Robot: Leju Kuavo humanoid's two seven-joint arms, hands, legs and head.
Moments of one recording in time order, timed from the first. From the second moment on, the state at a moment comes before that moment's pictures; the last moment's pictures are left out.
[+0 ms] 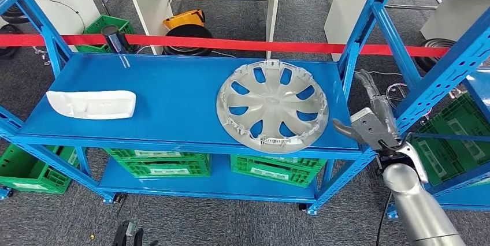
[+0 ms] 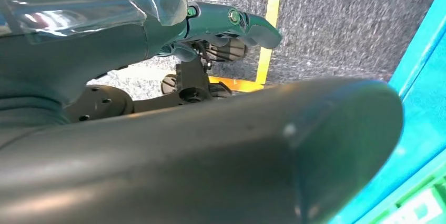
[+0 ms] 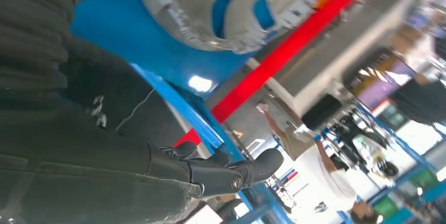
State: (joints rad) left arm -0.07 0.00 -0.22 -0.30 0.48 -0.06 -0.18; right arm -0.34 -0.38 0.35 -1.24 0.28 -0.02 -0.17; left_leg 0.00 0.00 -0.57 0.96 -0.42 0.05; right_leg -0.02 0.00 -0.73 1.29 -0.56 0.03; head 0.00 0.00
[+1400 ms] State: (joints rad) left arm -0.12 0.01 -0.40 -0.32 0.59 -0.04 -0.22; right arm -0.73 -0.19 0.83 -0.81 0.57 -0.08 -0.25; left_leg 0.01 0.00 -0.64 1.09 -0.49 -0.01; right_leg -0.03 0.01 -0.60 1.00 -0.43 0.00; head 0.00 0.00
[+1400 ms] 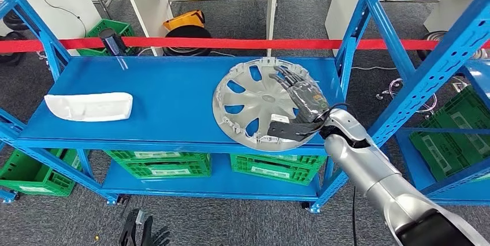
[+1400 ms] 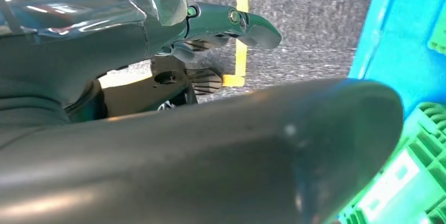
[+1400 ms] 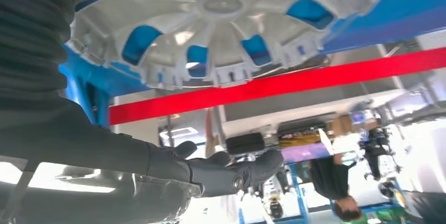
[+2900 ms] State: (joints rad) left arm -0.12 0.05 -0.47 -0.36 0.65 0.03 -0.24; right arm -0.60 -0.03 0.84 -0.69 0.37 -0.06 -0.14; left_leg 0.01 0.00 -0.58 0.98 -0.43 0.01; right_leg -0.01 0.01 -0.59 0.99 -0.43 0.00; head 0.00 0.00
